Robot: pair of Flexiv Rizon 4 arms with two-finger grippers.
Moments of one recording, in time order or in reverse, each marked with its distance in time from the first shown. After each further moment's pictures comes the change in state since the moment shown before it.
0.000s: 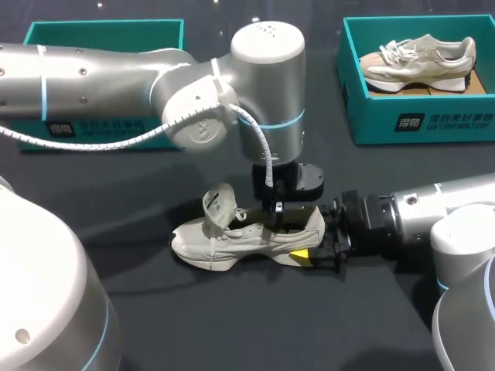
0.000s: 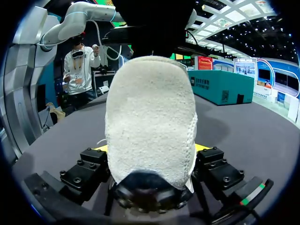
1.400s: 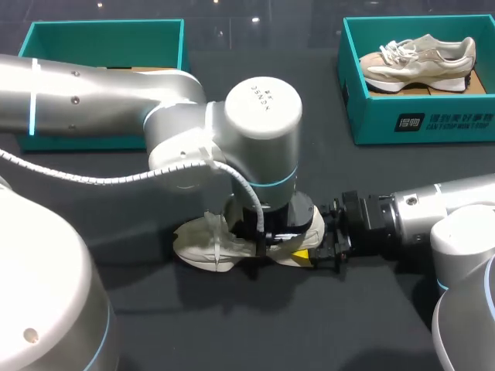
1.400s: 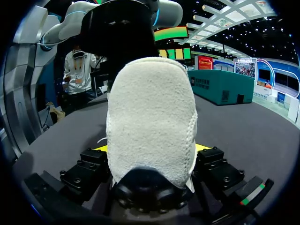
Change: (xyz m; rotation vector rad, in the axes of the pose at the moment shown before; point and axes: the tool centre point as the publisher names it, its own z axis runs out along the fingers) left arm 0.001 0.023 0.029 -0.063 -0.252 -0.018; right arm 0.000 -0.001 0.000 0.001 -0.001 -0.001
